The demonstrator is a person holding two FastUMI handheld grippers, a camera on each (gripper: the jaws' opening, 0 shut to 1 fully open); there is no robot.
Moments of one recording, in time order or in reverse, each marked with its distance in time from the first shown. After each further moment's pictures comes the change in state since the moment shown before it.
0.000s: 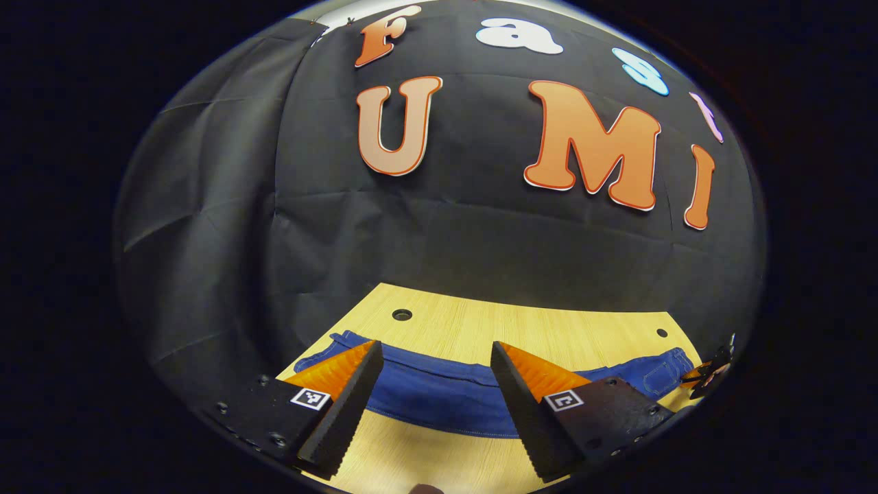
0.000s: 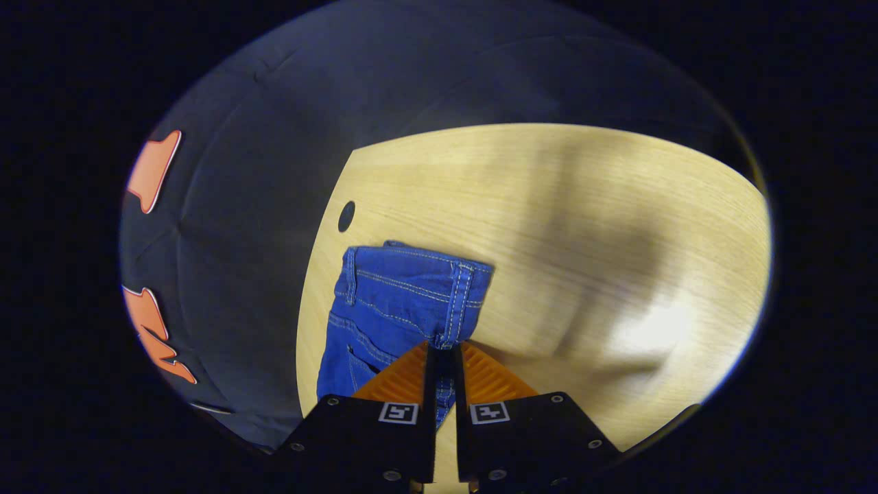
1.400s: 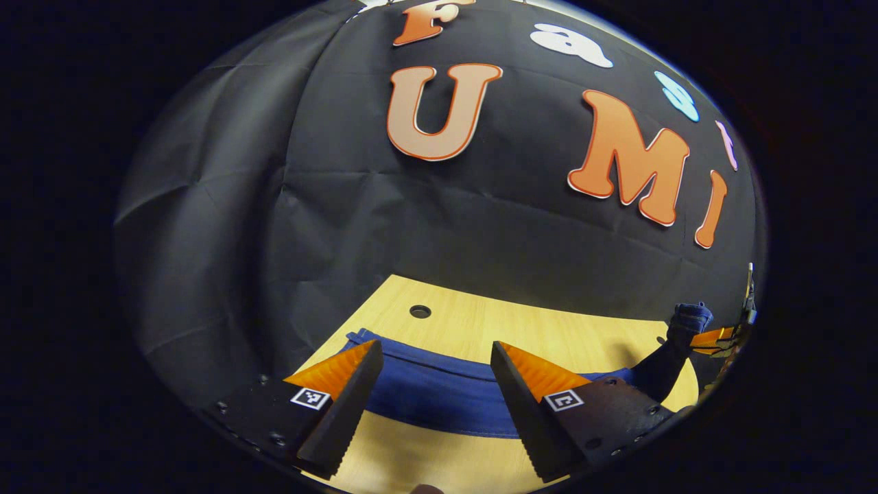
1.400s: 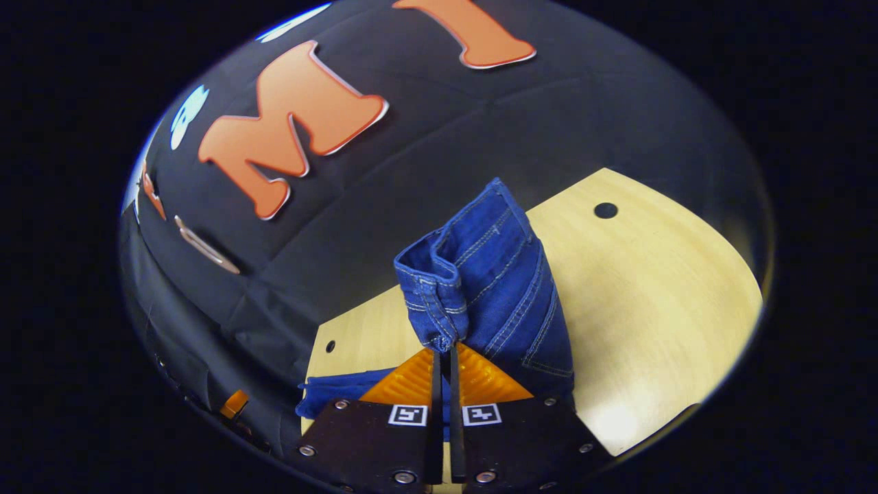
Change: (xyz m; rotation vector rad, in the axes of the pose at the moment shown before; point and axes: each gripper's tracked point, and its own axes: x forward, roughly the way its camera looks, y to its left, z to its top) left arm 0.042 0.102 -0.001 -0.091 0.031 -0.049; right arm -0.119 0.247 -0.206 -0.716 -0.047 0.334
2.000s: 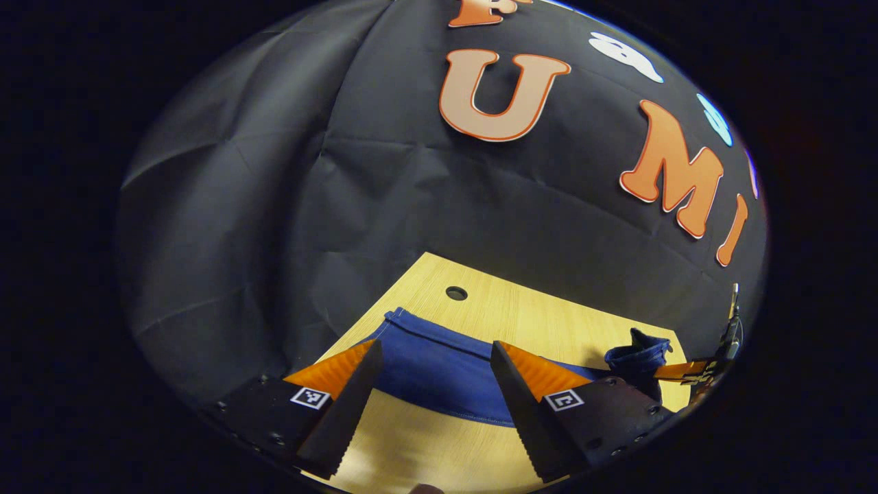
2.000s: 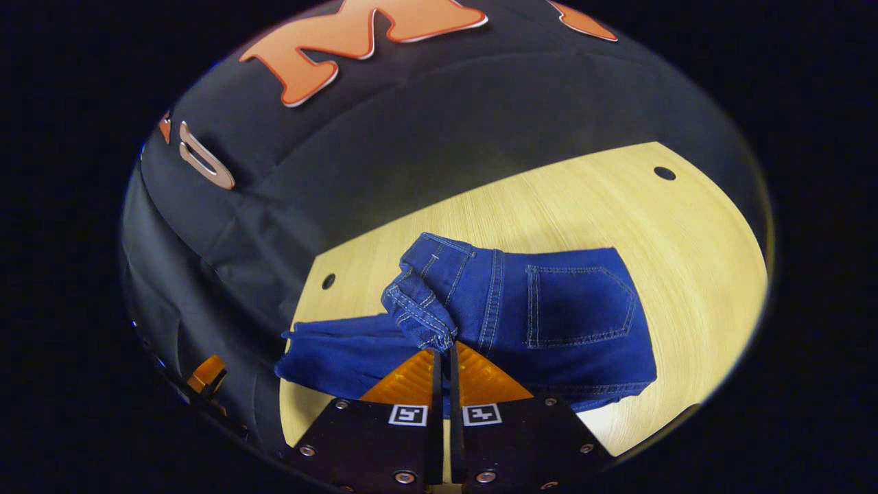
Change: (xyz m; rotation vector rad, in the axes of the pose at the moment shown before) left arm 0.011 0.072 -0.032 -0.110 0.111 0.065; right arm 0.062 0.060 -0.124 -0.155 0.242 -0.063
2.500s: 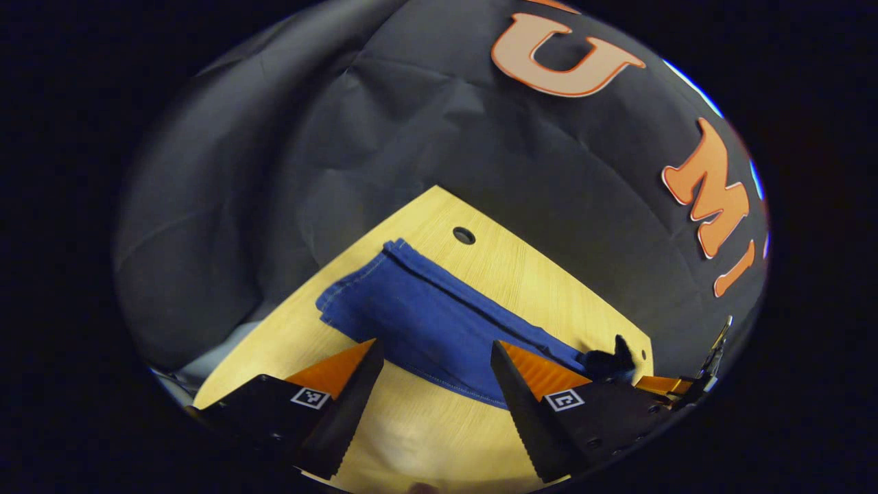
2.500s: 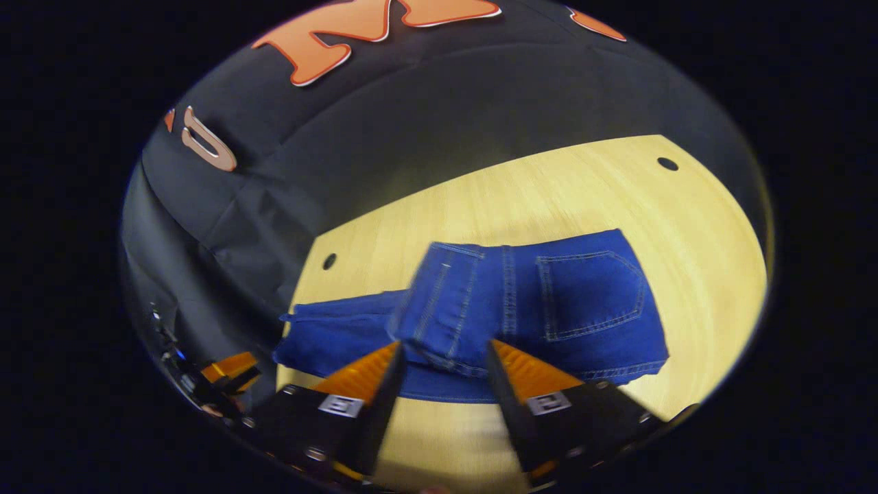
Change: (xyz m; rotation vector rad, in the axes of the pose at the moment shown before) left arm 0.038 0.017 -0.069 -0.240 0.278 -0.055; right arm -0.006 0.032 -0.020 0.018 0.017 0.039
